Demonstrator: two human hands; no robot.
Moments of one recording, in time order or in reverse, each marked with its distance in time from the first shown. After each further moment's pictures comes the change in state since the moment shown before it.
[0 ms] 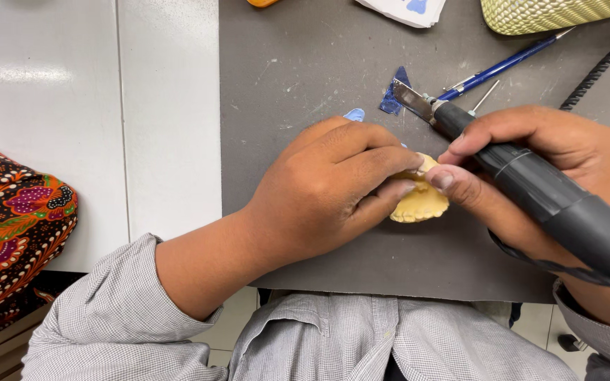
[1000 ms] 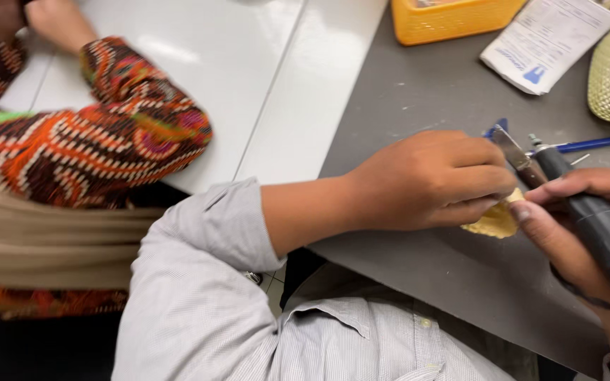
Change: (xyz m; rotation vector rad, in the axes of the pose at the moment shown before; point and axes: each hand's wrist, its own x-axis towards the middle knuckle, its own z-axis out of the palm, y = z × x) left_hand -0.005 -0.014 0.007 0.064 0.066 0.183; right_hand -0.014 0.042 0.014 0.062 0.080 -0.174
